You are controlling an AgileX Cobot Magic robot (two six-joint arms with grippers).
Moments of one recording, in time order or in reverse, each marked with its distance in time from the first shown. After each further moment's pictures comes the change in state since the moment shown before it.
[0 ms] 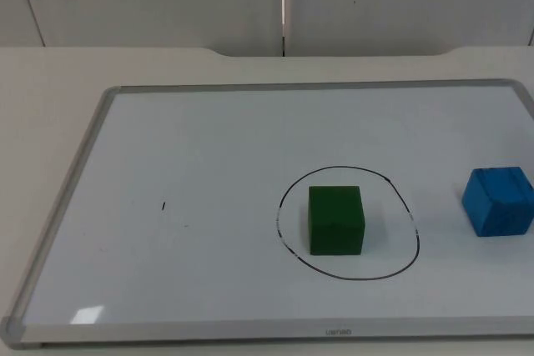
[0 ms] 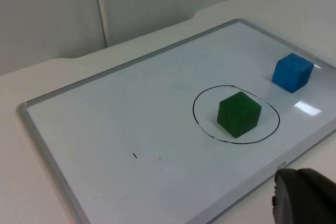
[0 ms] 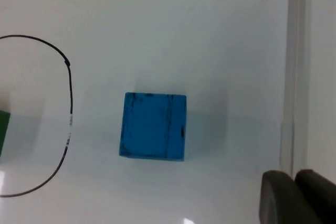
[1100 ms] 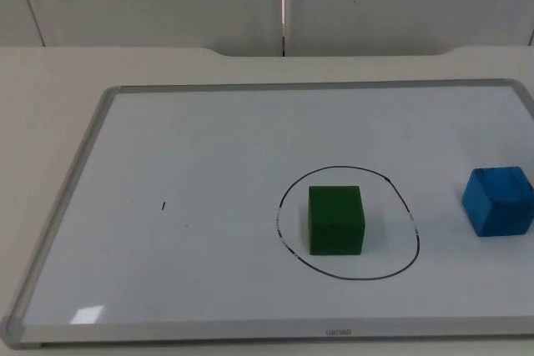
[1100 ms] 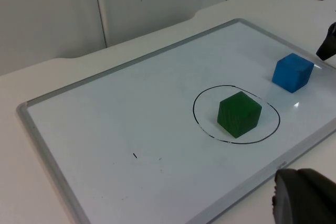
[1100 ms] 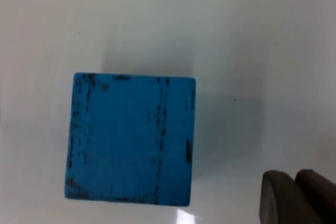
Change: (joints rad) right arm 0.000 0.415 -0.002 0.000 -0.260 0.002; left arm 0.000 0.000 0.000 0.002 0.000 0.000
